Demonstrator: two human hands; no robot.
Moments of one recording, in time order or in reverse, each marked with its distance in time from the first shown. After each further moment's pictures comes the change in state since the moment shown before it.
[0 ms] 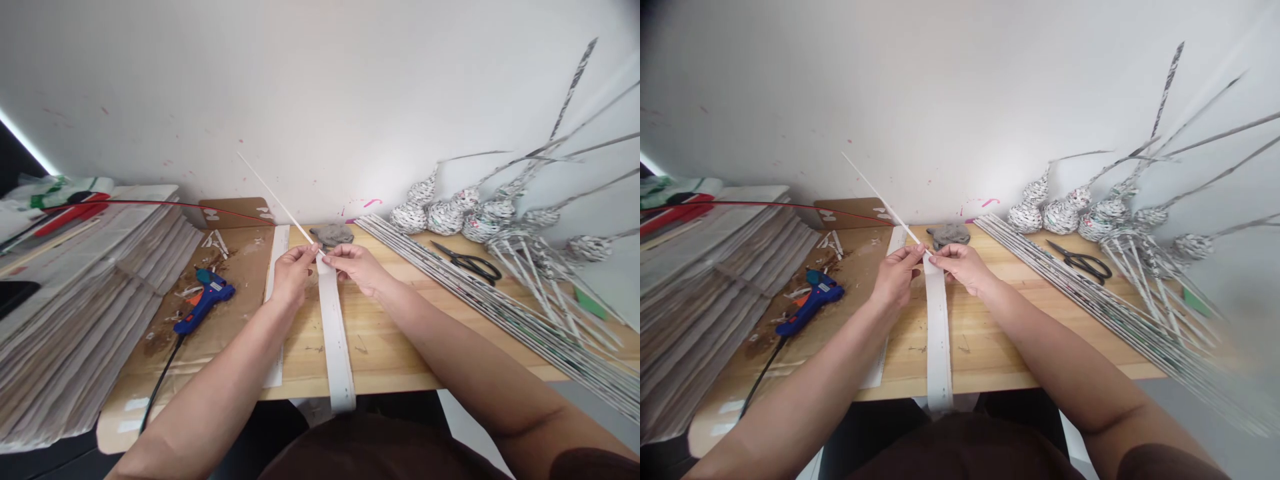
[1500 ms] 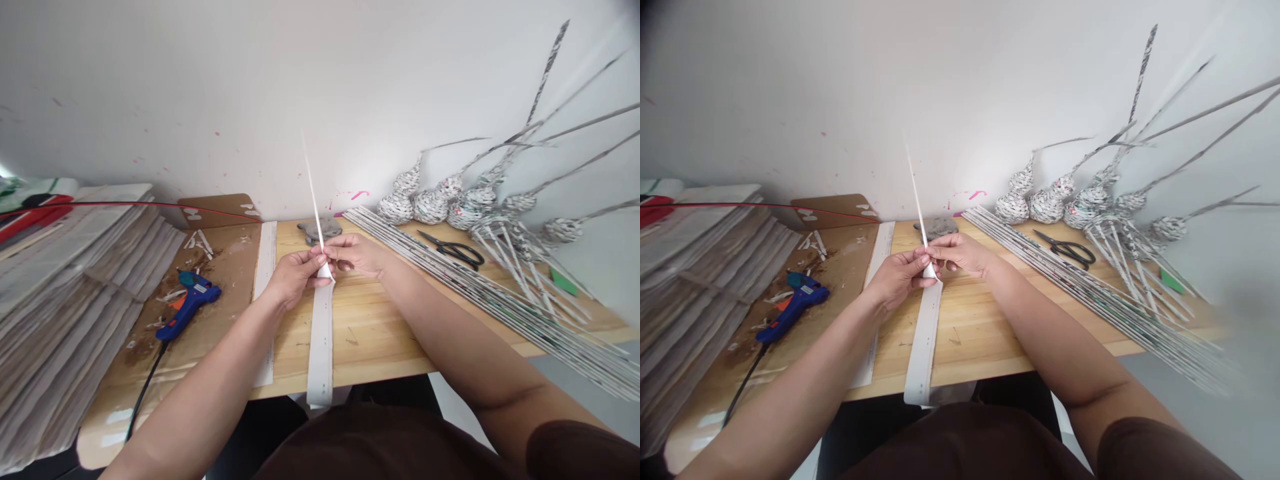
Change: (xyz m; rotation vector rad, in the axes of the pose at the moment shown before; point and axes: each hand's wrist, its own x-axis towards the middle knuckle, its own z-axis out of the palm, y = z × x) left_hand -0.010 0.006 0.004 -0.007 -0.480 -0.249; right_hand 0.001 -0.016 -0.034 -0.105 -0.395 -0.059
